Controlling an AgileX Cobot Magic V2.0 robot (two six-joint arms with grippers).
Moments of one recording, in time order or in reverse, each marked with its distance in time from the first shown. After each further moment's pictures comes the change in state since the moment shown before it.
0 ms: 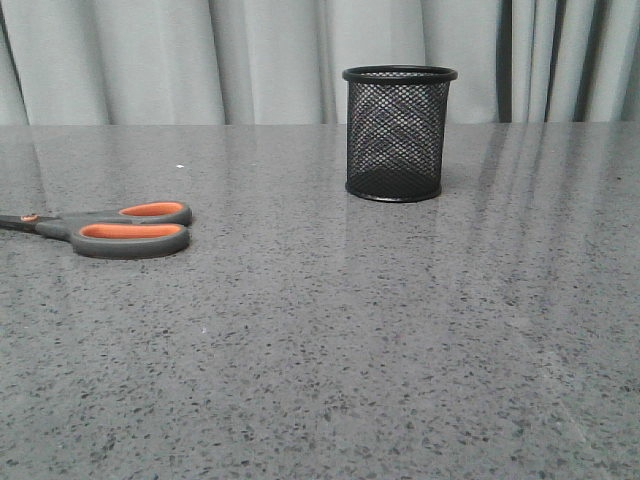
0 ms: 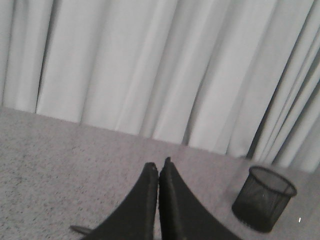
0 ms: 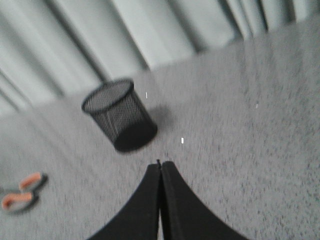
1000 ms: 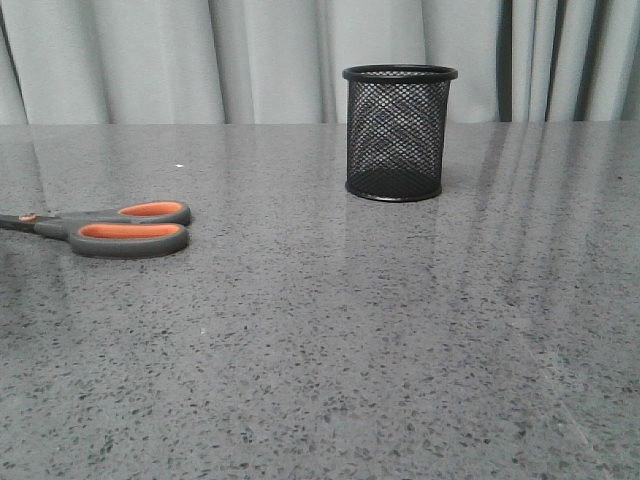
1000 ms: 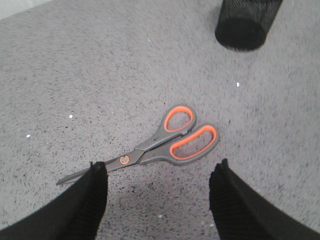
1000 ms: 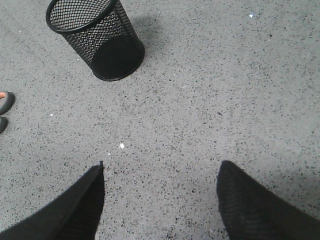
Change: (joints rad) left arm 0.000 0.706 -0.458 -0.074 0.546 0.632; right arm 0.000 0.388 -0.283 -0.080 0.300 -0.056
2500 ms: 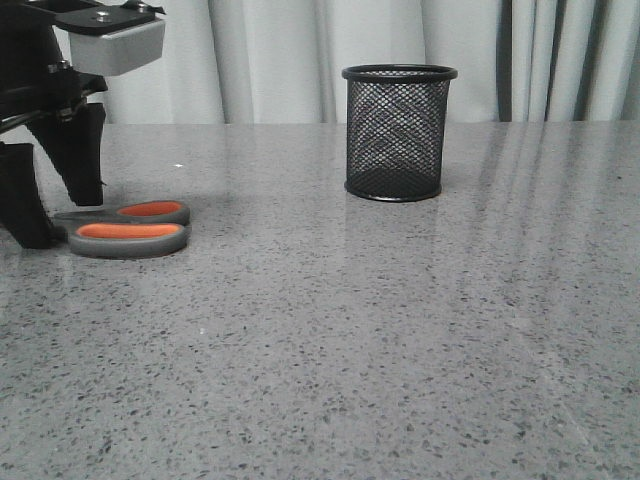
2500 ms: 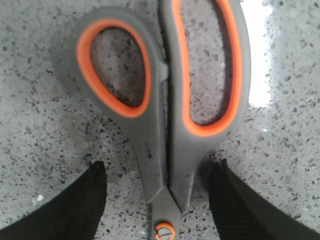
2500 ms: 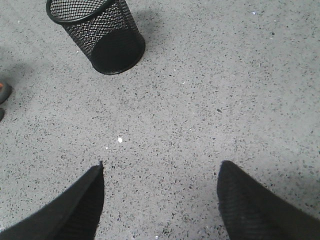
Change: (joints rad) left arm -0.247 0.806 -0.398 0.386 0.210 0.761; right arm 0.000 0.000 0.000 -0.001 0.015 -0.030
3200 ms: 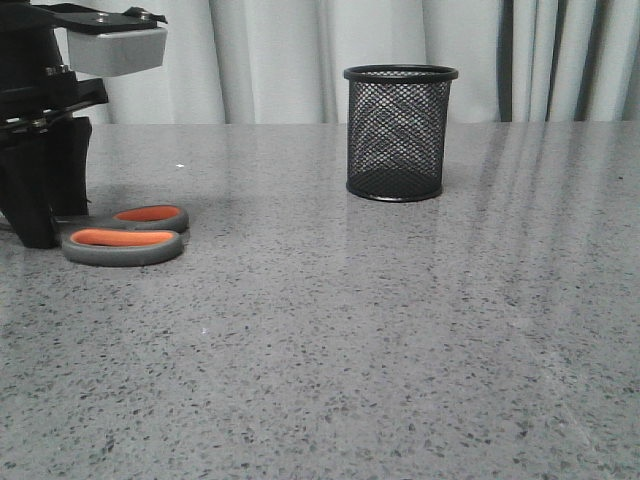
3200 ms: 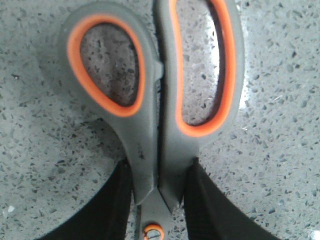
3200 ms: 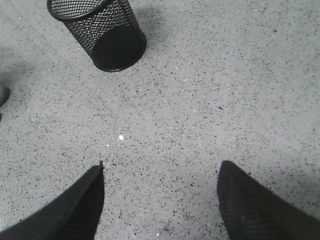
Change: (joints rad) left arm 0.000 0.042 -0.025 -0.021 0.089 0.018; right arm 0.000 0.000 0.000 0.000 0.008 0.000
